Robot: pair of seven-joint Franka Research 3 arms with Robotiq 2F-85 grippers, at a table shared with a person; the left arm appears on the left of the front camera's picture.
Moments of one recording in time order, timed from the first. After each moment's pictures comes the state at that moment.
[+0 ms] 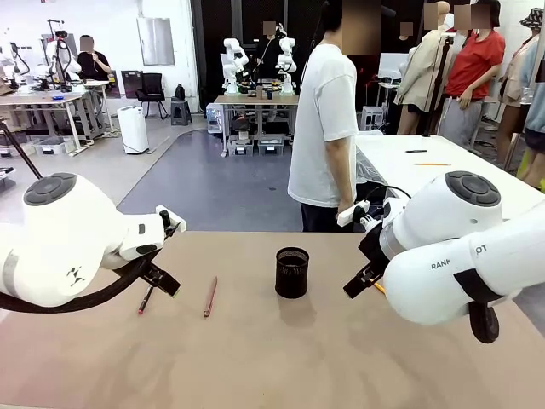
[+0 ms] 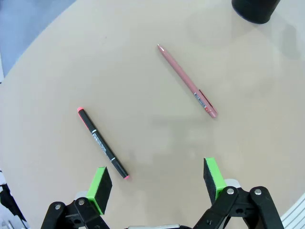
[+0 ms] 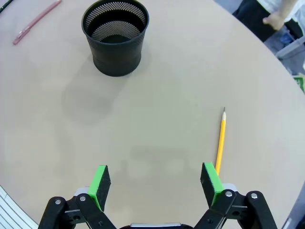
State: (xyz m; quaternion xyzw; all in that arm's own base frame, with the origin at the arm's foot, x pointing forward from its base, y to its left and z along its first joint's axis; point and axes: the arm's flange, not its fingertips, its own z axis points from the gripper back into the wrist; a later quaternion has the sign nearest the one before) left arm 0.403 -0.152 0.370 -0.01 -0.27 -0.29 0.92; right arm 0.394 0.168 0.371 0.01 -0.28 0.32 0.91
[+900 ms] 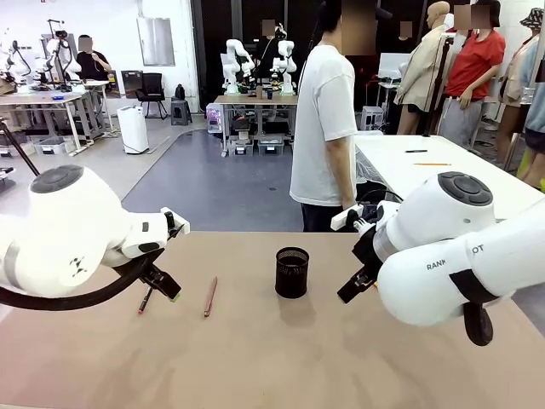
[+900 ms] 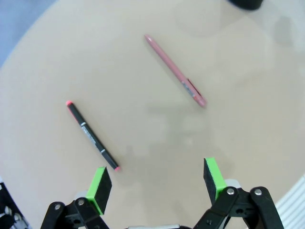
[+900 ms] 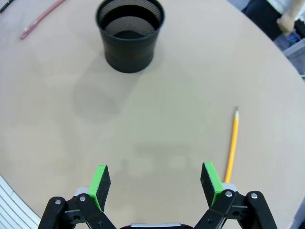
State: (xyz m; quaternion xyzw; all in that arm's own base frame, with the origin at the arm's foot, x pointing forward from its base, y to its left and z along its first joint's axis) left arm 0.400 -0.160 0.378 -0.02 -0.23 -0.31 0.92; right arm 0.388 0.184 0.368 0.03 -0.26 0.33 0.91
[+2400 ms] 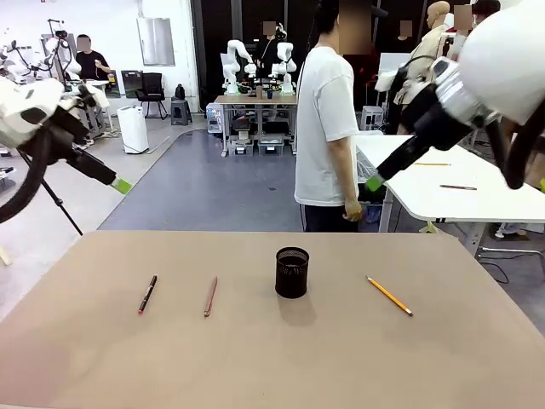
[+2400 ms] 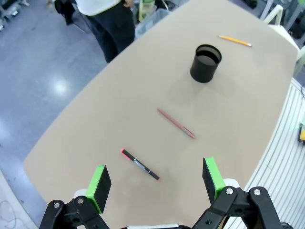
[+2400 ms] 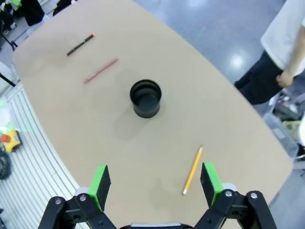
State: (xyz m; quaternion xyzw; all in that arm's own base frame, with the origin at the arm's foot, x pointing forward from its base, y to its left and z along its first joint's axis) left arm 0.422 -0.035 0.585 -0.15 -0.34 -0.38 0.85; right arm 0.409 0.109 0.610 0.13 -0.30 0.39 0.86
